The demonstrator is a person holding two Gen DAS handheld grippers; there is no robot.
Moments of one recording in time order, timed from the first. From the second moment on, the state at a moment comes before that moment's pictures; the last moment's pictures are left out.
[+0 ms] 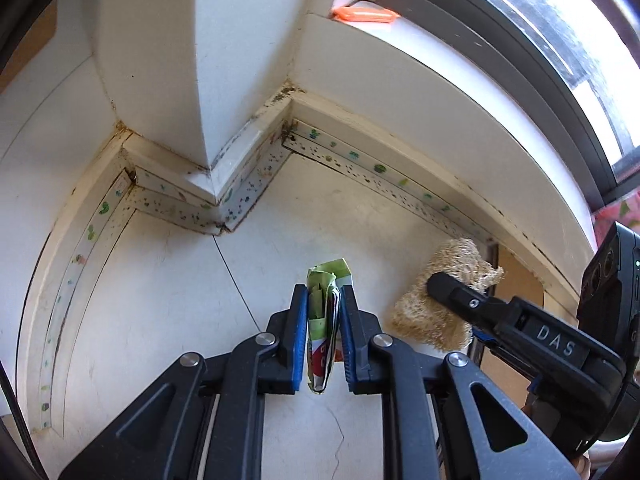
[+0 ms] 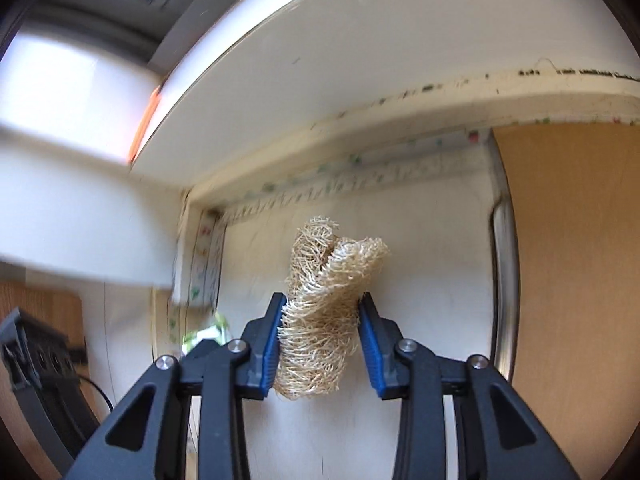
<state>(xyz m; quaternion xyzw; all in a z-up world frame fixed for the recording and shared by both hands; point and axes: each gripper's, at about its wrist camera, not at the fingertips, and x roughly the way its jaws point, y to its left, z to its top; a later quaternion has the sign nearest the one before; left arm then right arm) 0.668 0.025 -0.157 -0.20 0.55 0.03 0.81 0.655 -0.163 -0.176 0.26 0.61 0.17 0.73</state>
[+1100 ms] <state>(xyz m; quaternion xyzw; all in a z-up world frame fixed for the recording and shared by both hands) 0.329 0.028 -0.058 -0.10 0.52 -0.11 0.84 0.308 -0.162 -0.062 0.21 0.55 0.22 0.78</state>
